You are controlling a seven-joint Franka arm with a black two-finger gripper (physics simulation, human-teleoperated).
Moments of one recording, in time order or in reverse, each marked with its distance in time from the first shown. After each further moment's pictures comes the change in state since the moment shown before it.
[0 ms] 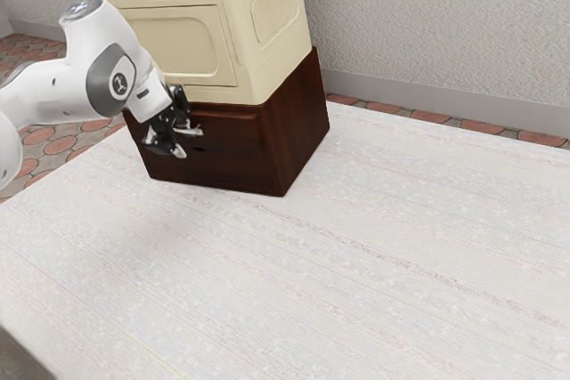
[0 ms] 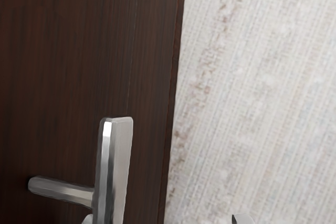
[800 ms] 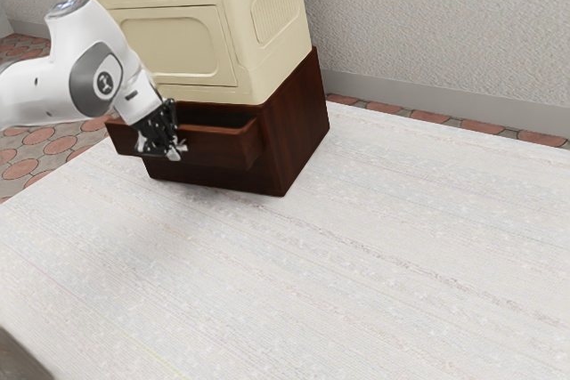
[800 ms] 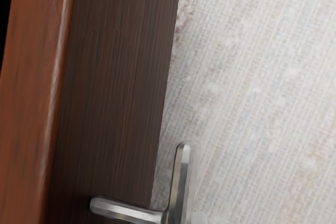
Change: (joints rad) arm 0.003 -0.102 0.000 -0.112 -0.003 -0.046 -0.040
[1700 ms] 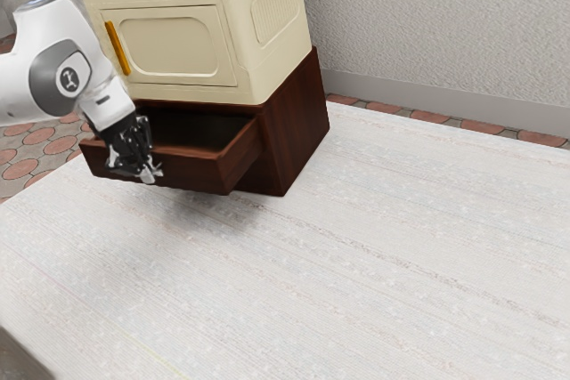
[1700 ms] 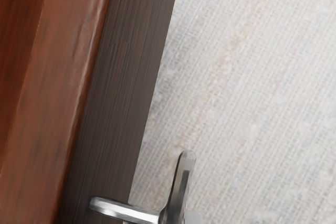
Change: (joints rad) arm 0.022 -0.155 -0.002 -0.132 -0.008 -0.171 -0.068
